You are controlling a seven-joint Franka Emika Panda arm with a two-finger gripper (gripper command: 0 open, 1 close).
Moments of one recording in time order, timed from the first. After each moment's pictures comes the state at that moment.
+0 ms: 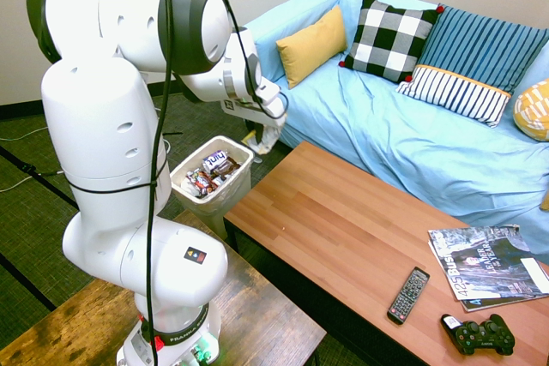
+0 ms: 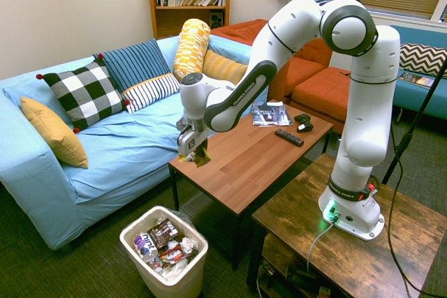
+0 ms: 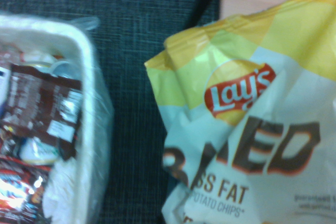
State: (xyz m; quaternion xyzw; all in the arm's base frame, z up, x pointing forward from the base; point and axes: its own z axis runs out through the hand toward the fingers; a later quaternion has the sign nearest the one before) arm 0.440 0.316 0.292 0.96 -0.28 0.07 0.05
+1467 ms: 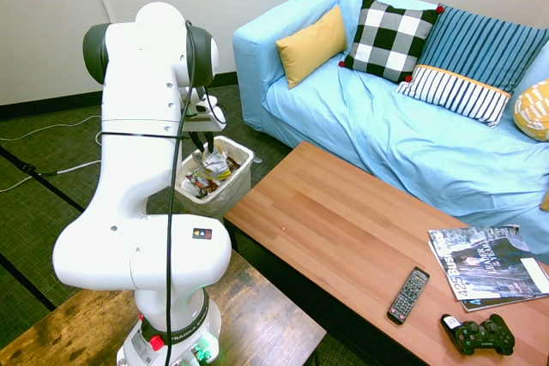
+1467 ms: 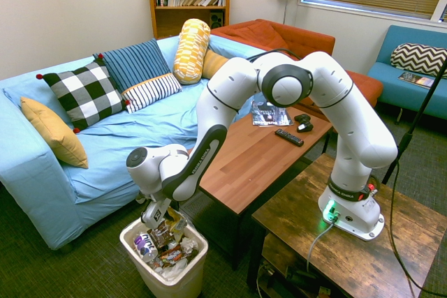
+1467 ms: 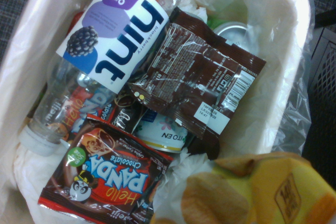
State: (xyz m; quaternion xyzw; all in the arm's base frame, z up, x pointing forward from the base) arm 0.417 0.485 0.133 0.98 -0.17 0.04 0.11
